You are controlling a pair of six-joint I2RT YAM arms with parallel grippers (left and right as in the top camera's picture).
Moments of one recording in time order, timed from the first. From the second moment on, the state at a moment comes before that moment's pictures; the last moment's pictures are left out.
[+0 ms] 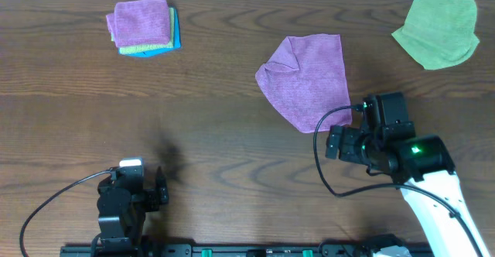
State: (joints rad) left arm 0.02 0.01 0.17 -0.76 -0.06 0.01; right arm 0.21 1.12 0.95 -1.02 -0.01 0.40
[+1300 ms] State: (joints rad) left arm 0.02 0.01 0.16 -0.54 0.67 -0.14; right arm 0.12 1.57 1.18 -0.83 -0.22 0.16
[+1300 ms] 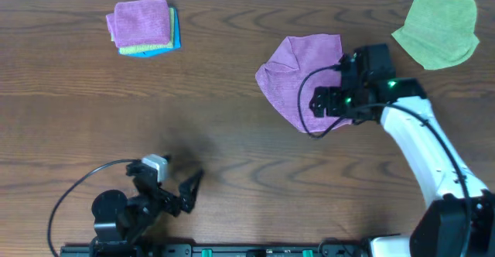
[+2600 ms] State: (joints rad) left arm 0.02 0.01 0.16 -0.28 0.98 -0.55; right arm 0.11 1.55 1.31 -0.94 -0.08 0.15
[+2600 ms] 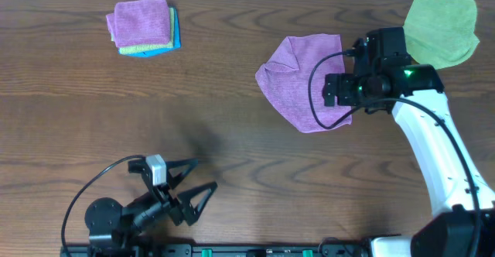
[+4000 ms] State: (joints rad) left arm -0.65 1.75 1.36 -0.59 0.13 -0.11; right arm 0.10 0.39 1.02 -1.30 -0.10 0.38
